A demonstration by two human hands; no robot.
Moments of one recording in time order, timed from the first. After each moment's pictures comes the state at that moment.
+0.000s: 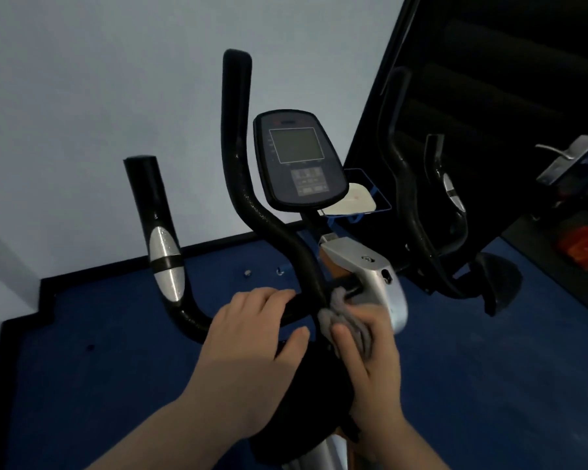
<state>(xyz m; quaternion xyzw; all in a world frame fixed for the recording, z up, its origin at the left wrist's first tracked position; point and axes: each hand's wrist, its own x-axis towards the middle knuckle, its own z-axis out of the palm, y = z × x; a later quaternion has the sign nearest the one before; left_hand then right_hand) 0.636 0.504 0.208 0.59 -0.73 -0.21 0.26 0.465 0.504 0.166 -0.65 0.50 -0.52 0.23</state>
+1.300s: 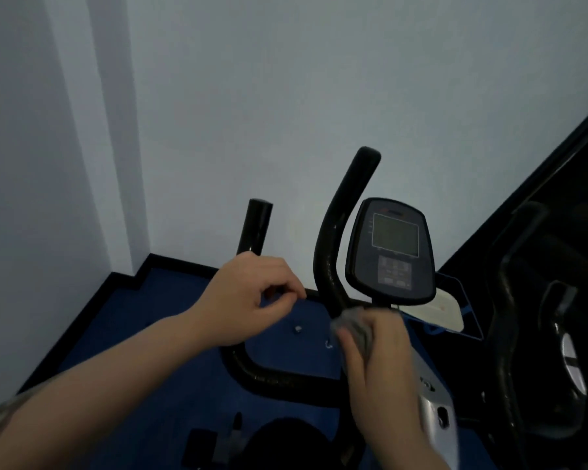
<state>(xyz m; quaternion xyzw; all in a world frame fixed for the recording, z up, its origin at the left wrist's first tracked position) 0.705 0.444 0.235 0.55 -0.72 -0.04 0.43 0.496 0.409 0.222 -0.82 0.39 -0.40 0.14</state>
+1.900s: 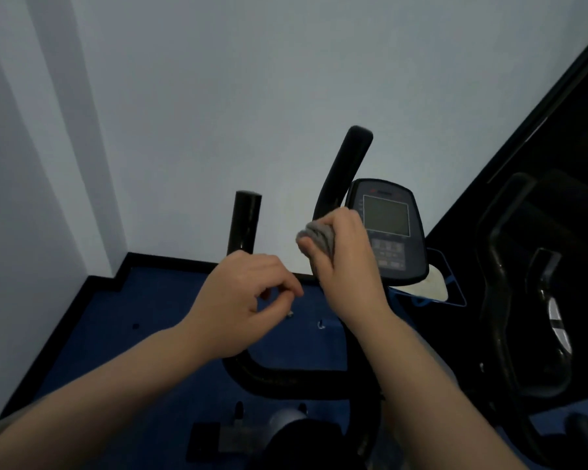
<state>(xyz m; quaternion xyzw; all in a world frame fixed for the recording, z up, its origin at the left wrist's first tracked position) 0.706 0.446 0.232 0.53 -0.72 -0.03 0.44 0.570 0.351 0.265 -0.85 0.34 -0.37 0.17</state>
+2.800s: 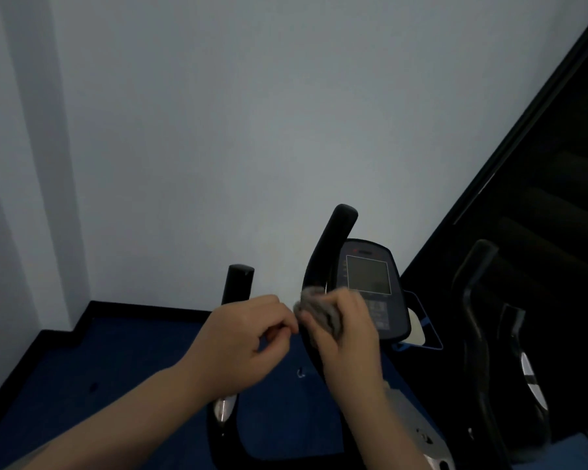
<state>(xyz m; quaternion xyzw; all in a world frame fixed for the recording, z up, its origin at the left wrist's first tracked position) 0.726 0.411 0.251 0.49 -0.73 -0.08 0.47 0.563 0.356 0.259 -0.80 0.38 -0.43 0.17</state>
